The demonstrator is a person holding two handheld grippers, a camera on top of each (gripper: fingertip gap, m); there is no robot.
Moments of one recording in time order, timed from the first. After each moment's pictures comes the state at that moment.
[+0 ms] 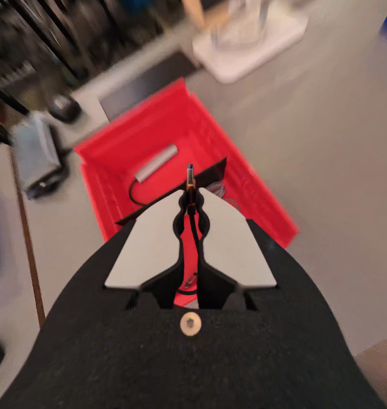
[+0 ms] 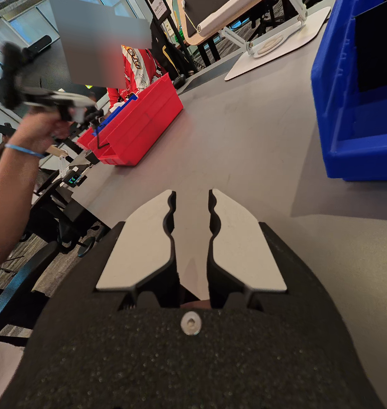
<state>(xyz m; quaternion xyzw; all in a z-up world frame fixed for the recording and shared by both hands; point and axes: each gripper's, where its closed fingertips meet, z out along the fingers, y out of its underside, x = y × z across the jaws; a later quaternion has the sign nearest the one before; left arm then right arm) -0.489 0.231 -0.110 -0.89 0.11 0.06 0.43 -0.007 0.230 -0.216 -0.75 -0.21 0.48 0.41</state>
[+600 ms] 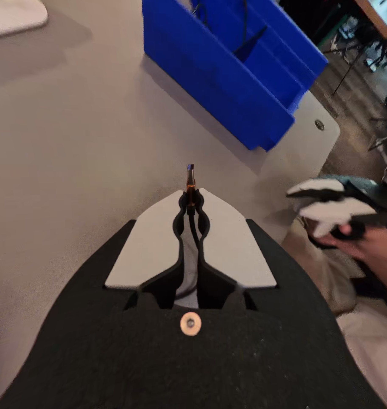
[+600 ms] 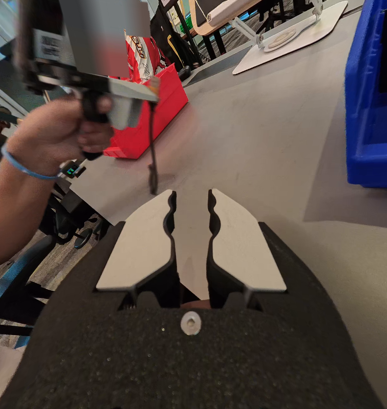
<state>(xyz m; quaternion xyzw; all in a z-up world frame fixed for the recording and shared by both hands) -0.169 0.286 -0.181 -0.89 0.15 -0.26 0.36 -0.018 0.225 -0.216 -0.74 -0.24 0.47 0.41</state>
